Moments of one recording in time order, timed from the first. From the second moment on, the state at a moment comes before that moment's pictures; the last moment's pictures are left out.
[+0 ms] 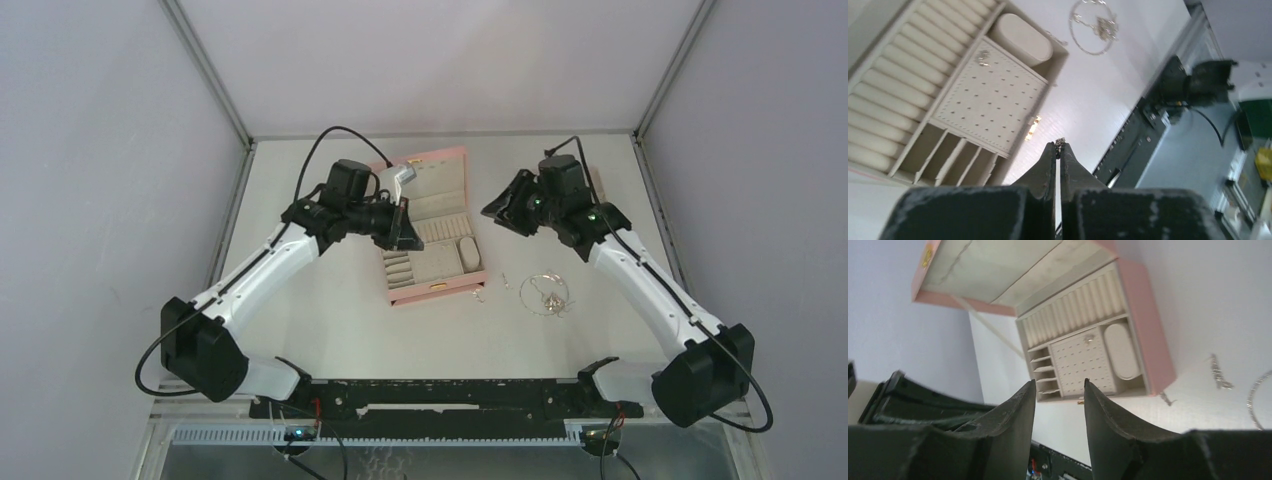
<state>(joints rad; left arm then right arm) -0.52 1.38 1.20 -0.55 0.56 -0.23 0.42 1.28 1.17 -0.55 -0.18 0.90</state>
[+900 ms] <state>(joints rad) -0.51 1.41 1.33 -0.65 0.77 0.05 0.31 1.29 1.11 -0.49 -0.45 0.75</state>
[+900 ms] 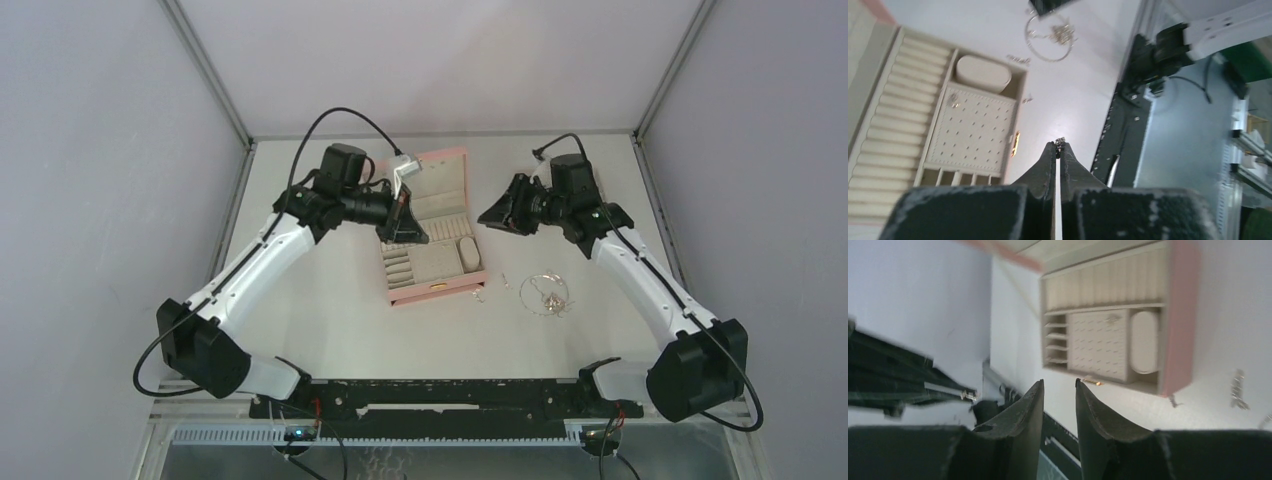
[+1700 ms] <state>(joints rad) -0.43 1.40 1.39 -0.25 0.98 -0.48 0.50 1.16 0.81 0.53 -0.71 1.00</state>
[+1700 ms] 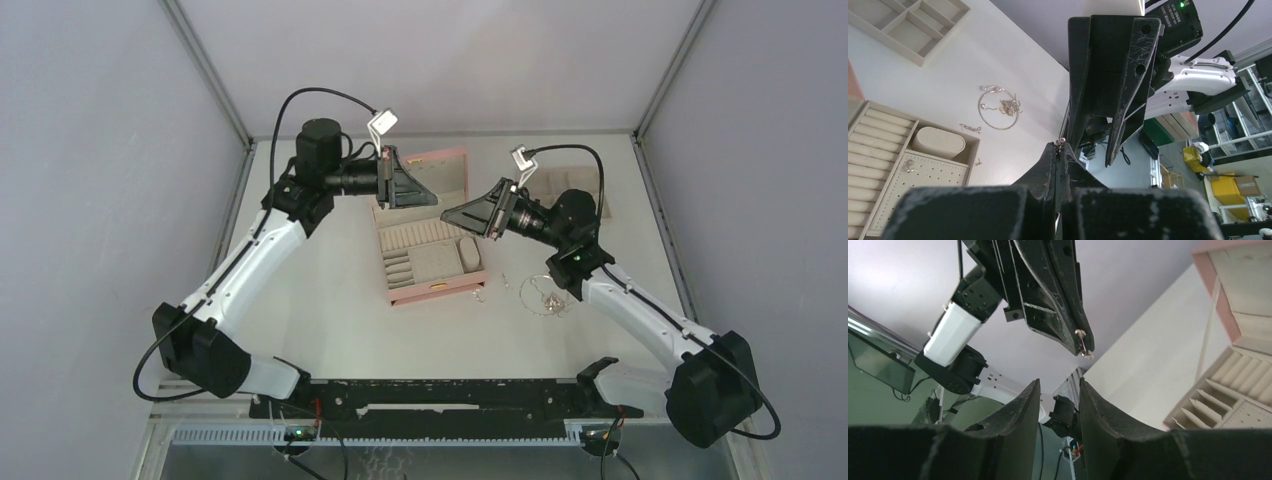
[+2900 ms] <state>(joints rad) -0.42 1.39 1.37 -0.20 1.03 -0.53 0.47 1.29 0.81 0.78 -0.68 1.15</state>
